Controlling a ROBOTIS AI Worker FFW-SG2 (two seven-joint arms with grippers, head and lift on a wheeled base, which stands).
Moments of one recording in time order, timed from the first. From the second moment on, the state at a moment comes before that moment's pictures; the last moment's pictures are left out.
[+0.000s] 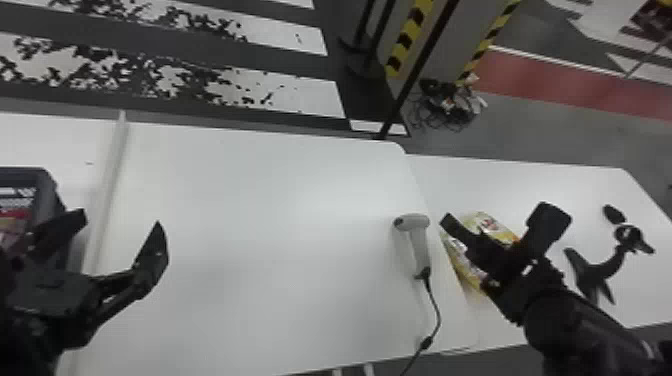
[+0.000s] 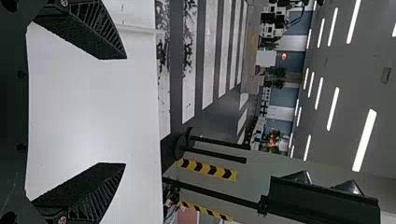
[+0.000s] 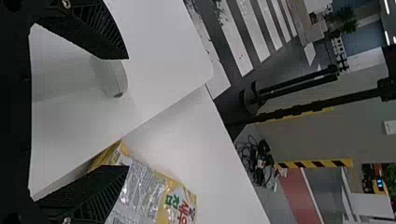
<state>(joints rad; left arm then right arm) 0.61 0.14 -0.16 -2.26 0.12 0.33 -0.08 0.24 -0.17 -0.53 -1.83 -0.48 0.71 0.01</state>
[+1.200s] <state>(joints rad) 0.67 0.13 -0.16 -2.30 0.12 0.35 -0.06 0.60 -0.02 0.00 -2.18 -0.15 0.27 0.01</state>
